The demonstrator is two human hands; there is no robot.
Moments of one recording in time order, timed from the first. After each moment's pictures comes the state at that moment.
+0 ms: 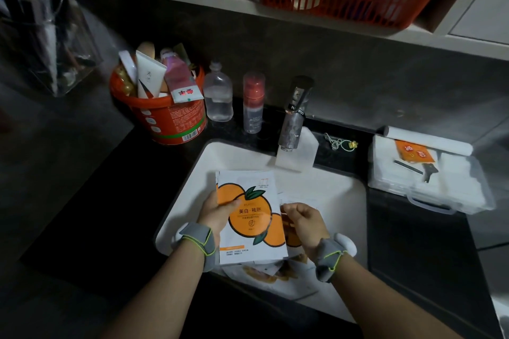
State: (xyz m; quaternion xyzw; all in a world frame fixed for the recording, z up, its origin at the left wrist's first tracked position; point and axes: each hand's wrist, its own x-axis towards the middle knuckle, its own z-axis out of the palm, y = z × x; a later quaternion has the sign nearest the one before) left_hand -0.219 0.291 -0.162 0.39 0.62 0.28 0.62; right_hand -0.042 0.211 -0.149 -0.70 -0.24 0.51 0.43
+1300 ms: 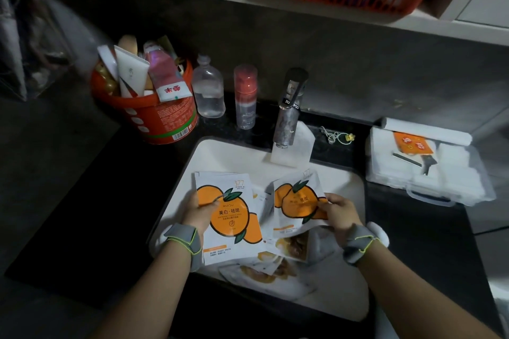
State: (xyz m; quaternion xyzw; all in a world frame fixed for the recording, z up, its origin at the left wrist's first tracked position) left_hand -0.237 0.304 -0.168 0.43 0.67 0.24 0.55; right_hand 0.028 0.212 -0.155 -0.77 -0.16 0.45 0.43
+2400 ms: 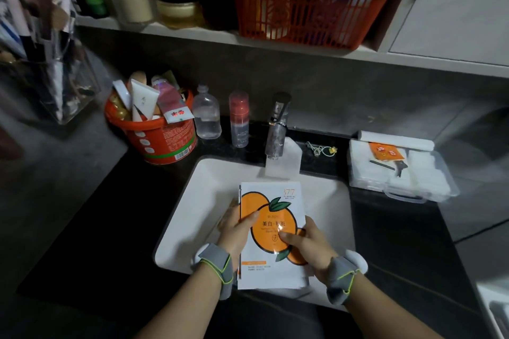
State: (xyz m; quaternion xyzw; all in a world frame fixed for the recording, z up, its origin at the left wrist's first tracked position) left_hand -0.190 0.243 -0.126 0.42 0.52 0.28 0.69; right_hand -0.042 0.163 -0.117 -0.68 -0.26 0.53 0.43
